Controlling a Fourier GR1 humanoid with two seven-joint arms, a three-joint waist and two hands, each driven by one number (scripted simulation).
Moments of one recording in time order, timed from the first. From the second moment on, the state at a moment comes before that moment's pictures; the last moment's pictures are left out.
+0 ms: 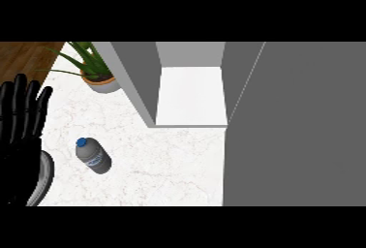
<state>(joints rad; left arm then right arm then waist) 0.00 0.12 0.00 -2.10 -0.01 0.03 0.00 -0.02 -0.09 -0.03 -2.10 -0.01 0.01 -0.01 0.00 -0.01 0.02</state>
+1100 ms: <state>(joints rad) 0.21 0.01 -0.35 -2.37 -0.36 0.52 0.49 0.48 -0.12 0.08 -2.43 -0.17 0.20 0.11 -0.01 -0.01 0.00</state>
